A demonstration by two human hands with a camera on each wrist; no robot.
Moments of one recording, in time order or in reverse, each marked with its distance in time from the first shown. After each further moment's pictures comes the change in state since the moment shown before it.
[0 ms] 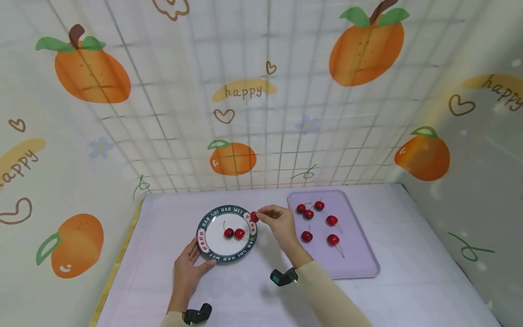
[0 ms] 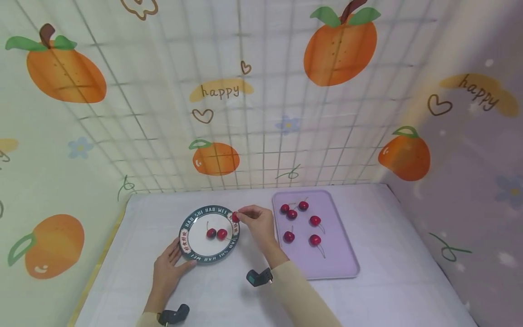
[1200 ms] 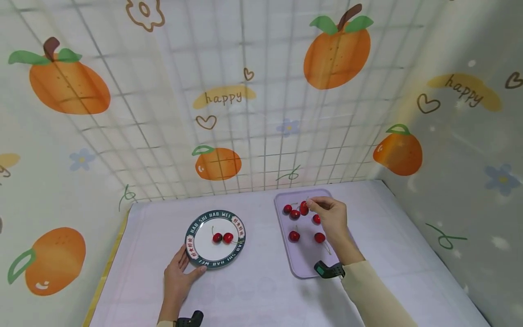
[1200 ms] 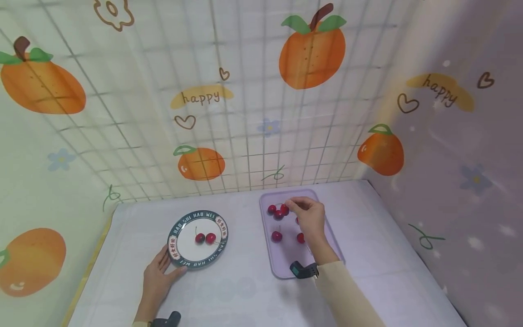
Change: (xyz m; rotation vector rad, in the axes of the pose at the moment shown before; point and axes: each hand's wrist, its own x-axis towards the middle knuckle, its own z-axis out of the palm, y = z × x) left_hand -0.009 0.007 0.007 0.081 0.007 -0.014; right_hand -0.007 -0.050 -0.159 -0.126 0.275 -0.015
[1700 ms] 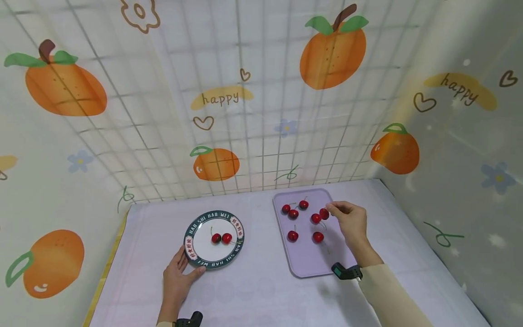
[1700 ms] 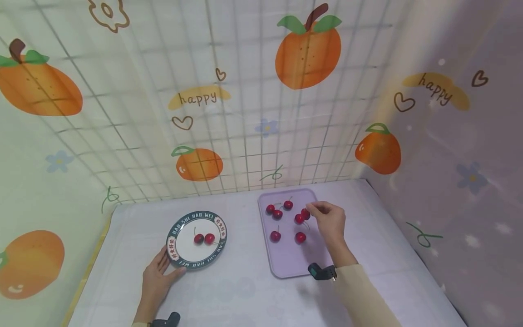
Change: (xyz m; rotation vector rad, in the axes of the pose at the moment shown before) left_hand -0.004 0.003 0.000 0.002 -0.012 -0.013; right_hand 0.006 0.020 -0.055 -0.231 0.085 0.100
